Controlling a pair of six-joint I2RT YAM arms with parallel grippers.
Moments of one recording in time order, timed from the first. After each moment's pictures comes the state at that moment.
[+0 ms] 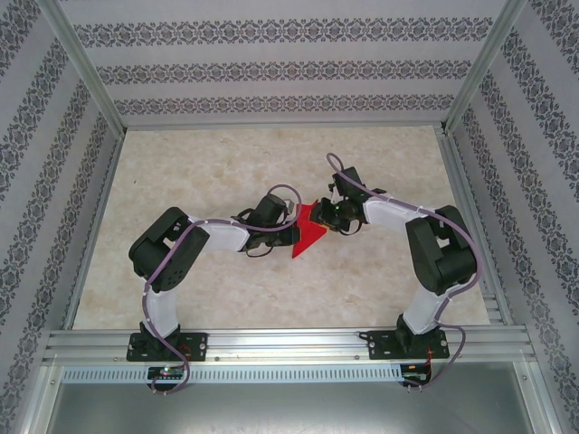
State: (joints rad) left arm -0.69 1.92 0.97 0.11 0.28 -0.72; right arm 0.40 1.75 1.01 -0.32 -0.40 0.65
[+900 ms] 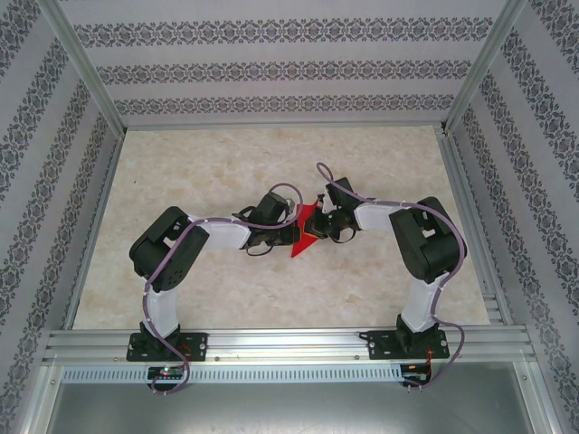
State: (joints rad) left arm -0.69 1.91 1.01 0.03 0.28 -0.70; right arm 0.44 1.87 0.95 -0.16 -0.53 0.66
